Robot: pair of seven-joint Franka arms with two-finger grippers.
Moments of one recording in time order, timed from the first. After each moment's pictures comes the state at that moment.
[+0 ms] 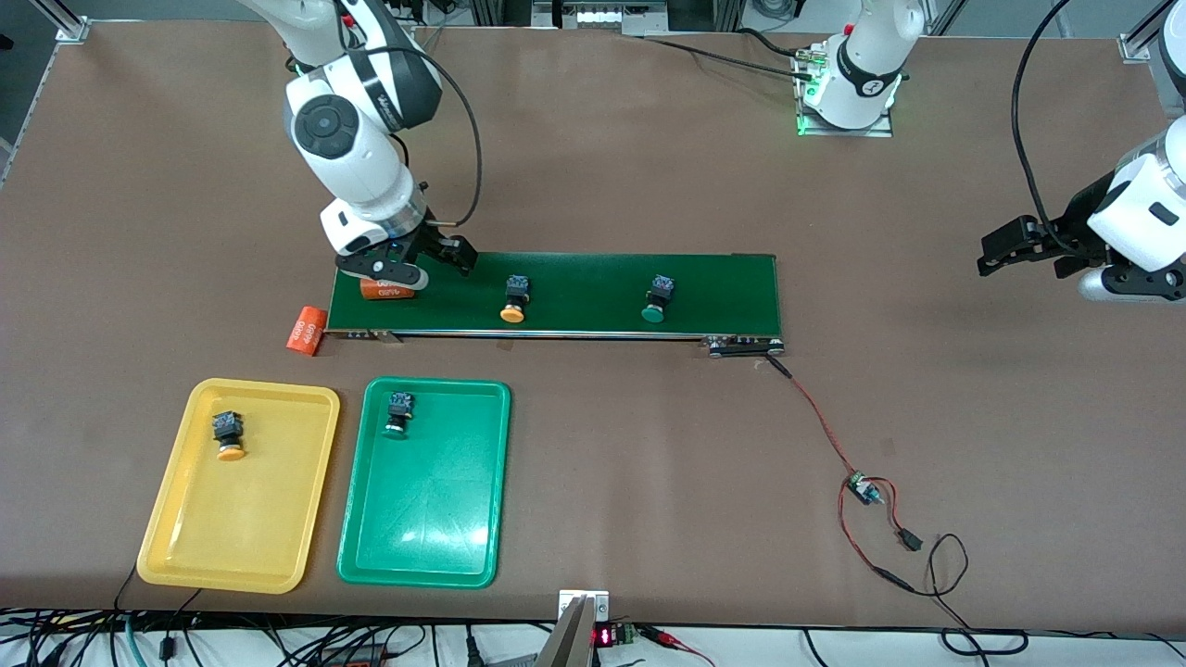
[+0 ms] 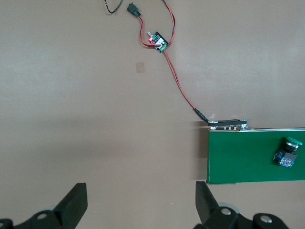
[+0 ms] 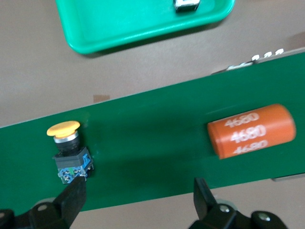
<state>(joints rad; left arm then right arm) 0.08 0.07 -0.09 -1.61 -0.04 1.65 -0.02 0.27 0.13 0.26 -2.20 0.04 2.37 0.75</state>
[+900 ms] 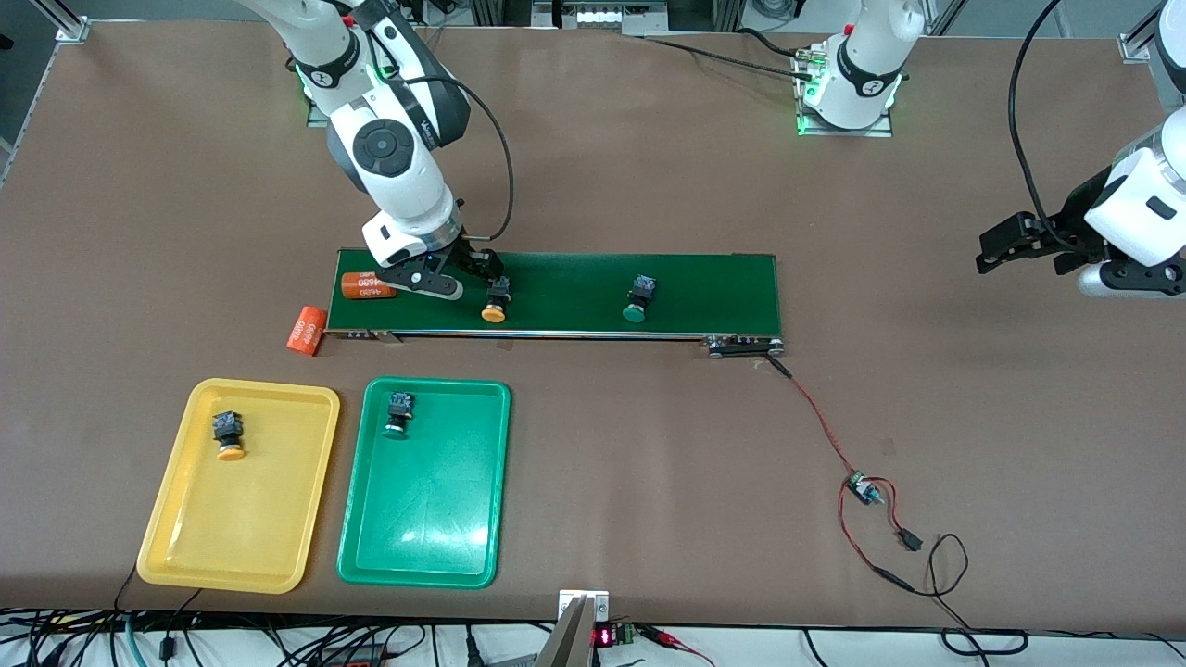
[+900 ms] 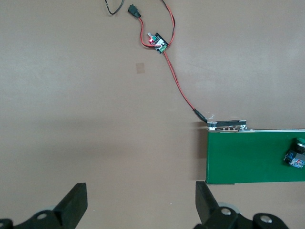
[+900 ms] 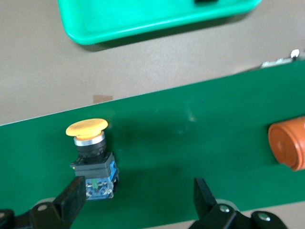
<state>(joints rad) -0.08 0.06 0.05 -1.61 -0.04 1.65 -0.03 0.31 0.24 0.26 -2.18 -0.14 2.46 0.86</state>
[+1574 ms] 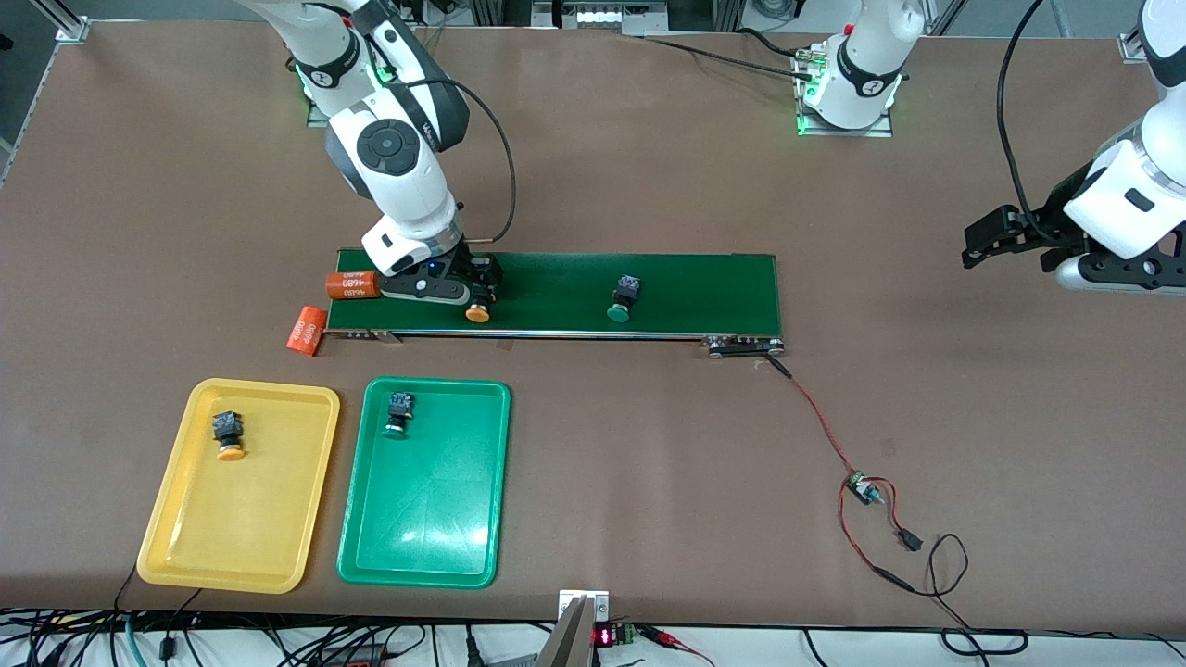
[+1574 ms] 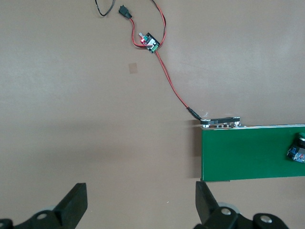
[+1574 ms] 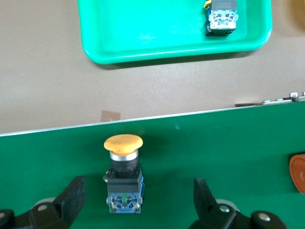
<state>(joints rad) -0.10 0.05 0.04 -1.61 -0.05 1.65 -0.03 0.31 0.26 0.25 -2.13 -0.16 2.46 0.80</state>
